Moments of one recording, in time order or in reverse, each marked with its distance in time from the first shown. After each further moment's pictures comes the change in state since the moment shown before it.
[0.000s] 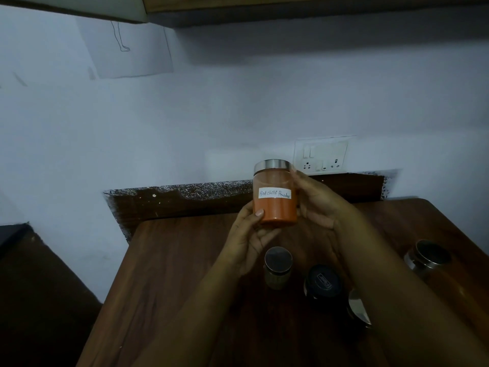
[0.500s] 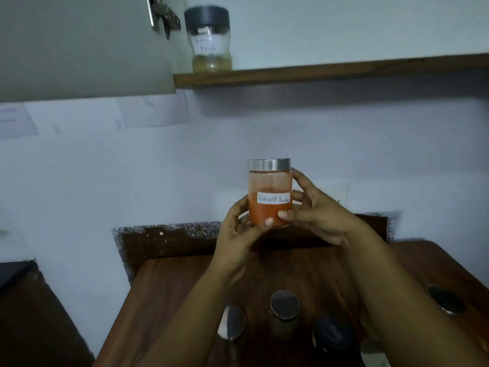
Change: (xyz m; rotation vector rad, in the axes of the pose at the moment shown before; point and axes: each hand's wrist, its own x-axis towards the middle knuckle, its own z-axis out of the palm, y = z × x) left_hand -0.005 0.074 0.041 0.432 -0.002 0.396; right_hand -0.017 -0.064 0.019 -0.207 -0.126 -0.253
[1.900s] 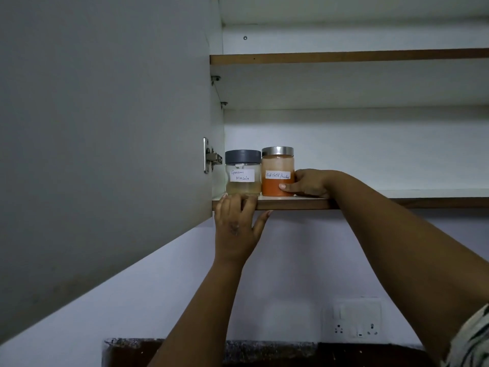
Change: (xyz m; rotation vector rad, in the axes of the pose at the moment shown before) left_hand 0.193 0.137 -0.015 1.367 0.619 1.198; right_hand 0.193 -0.245 -0.023 -0.951 0.149 0.034
